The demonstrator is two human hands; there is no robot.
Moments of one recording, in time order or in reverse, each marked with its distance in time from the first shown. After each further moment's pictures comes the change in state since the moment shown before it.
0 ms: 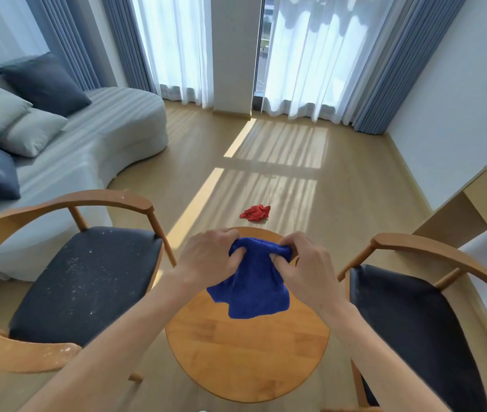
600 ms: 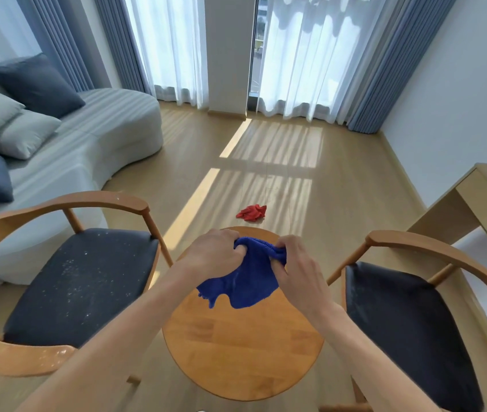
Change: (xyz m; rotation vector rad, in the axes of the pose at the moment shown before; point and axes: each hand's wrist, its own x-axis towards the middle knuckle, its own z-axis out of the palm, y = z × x) left_hand 0.015 0.011 0.000 -0.134 -0.275 -0.234; right_hand -0.011 0.008 0.011 -0.099 -0.025 -0.010
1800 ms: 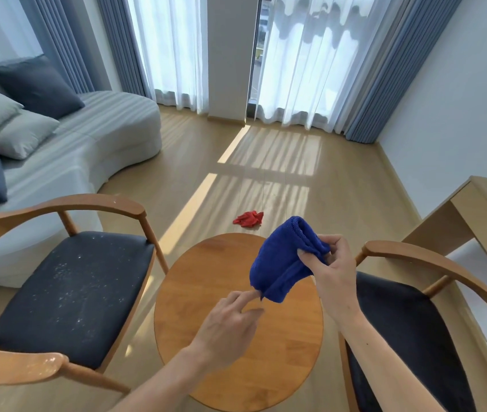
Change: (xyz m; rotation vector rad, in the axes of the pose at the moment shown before) left_hand -0.053 -0.021 0.112 0.143 0.325 0.586; right_hand 0.010 0.015 -0.033 0.786 0.240 0.284
